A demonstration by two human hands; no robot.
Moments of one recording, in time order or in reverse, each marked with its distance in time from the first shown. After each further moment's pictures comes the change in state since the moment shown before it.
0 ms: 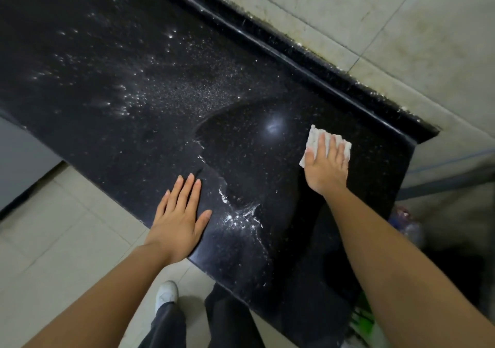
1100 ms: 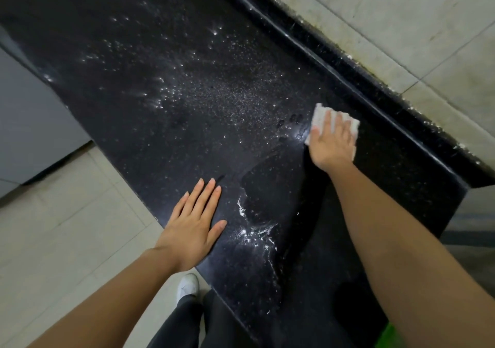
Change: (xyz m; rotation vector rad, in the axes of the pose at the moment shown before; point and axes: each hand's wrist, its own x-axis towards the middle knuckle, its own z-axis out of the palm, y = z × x) left_hand -0.002 0.001 0.005 0.022 0.083 -0.015; right_hand 0.078 -0.084 -0.013 -0.094 -0.046 -0.179
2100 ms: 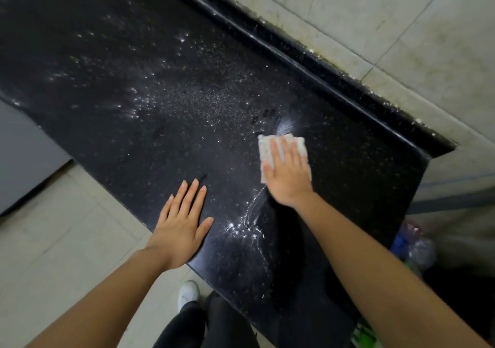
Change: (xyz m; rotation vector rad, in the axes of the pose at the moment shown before) left_hand 0.002 0.001 -0.012 -0.003 -0.159 0.005; right_hand -0.095 -0.010 0.031 -0.045 -0.032 -0.263
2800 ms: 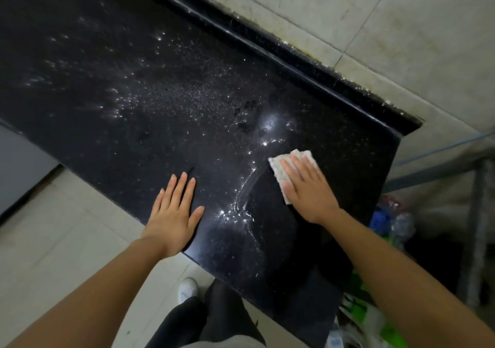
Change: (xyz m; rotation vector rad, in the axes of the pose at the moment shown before) left_hand -0.001 0.000 0.001 -0.030 0.000 0.008; right_hand -0.082 0.072 0.000 -0.150 0.069 -0.174
